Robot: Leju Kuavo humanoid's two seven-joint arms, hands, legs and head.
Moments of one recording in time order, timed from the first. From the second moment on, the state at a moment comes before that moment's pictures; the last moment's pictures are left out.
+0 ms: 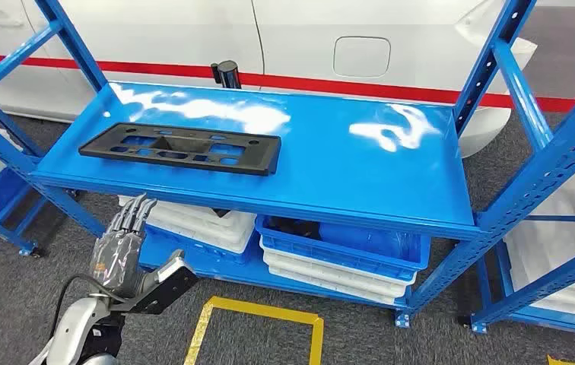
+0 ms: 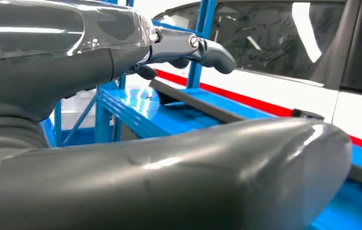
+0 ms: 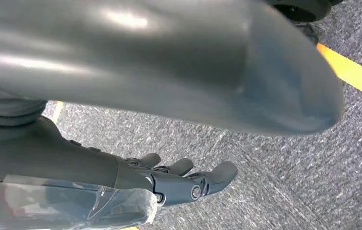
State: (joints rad) left arm -0.24 0.36 -0.69 -1.68 -0.80 0.29 0.43; right arm -0.12 0.00 1.05 -0.26 -0.53 -0.33 0.03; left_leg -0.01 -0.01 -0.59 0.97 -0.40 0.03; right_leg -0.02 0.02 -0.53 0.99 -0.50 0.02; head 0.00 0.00
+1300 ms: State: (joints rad) left arm -0.24 0.36 -0.69 -1.69 -0.81 0.27 0.43; right arm -0.12 0.00 1.05 -0.26 -0.55 -0.33 0.02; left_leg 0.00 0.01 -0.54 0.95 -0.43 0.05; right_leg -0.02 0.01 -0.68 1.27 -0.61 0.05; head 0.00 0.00
